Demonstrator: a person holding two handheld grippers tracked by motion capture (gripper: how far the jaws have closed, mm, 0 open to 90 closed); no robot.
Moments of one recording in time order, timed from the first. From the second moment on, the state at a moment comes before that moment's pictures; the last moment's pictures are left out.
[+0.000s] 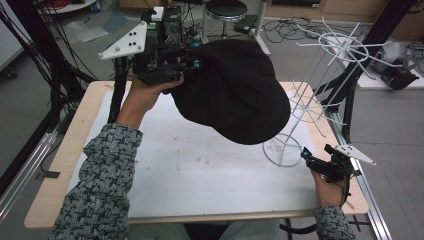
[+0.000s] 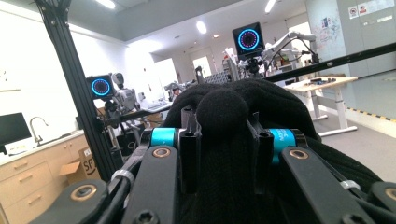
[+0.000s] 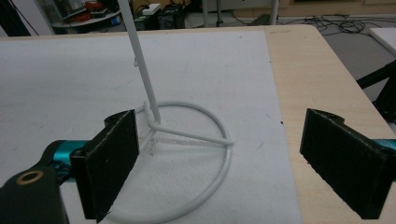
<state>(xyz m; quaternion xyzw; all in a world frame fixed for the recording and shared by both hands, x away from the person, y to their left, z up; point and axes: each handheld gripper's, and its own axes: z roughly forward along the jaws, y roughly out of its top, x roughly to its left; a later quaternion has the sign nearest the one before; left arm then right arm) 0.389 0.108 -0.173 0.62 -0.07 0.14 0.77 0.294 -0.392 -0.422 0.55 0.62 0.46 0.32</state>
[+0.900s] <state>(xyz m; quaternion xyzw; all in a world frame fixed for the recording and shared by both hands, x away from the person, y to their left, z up) 0.381 0.099 -0.116 0.60 -0.10 0.15 0.77 0.295 -0.393 -0.423 0.55 0.62 0.46 0.31</state>
